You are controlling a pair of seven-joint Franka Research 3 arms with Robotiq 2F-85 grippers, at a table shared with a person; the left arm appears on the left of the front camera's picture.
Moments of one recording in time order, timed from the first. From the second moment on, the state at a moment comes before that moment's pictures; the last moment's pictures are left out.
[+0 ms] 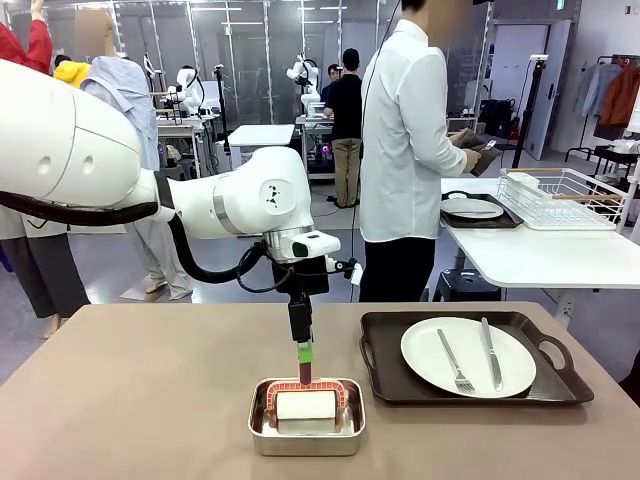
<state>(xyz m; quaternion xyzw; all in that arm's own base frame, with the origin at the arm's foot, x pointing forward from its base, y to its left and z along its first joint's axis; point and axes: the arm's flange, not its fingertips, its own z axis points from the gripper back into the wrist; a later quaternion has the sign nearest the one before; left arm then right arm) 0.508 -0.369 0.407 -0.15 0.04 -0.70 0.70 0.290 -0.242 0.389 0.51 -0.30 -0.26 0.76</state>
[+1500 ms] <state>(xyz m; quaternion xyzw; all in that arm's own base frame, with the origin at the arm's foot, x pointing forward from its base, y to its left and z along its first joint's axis) 0.510 -0.375 0.413 -0.12 0.08 -0.65 0.75 0.289 -0.242 0.389 0.51 -0.30 -0.26 0.76</state>
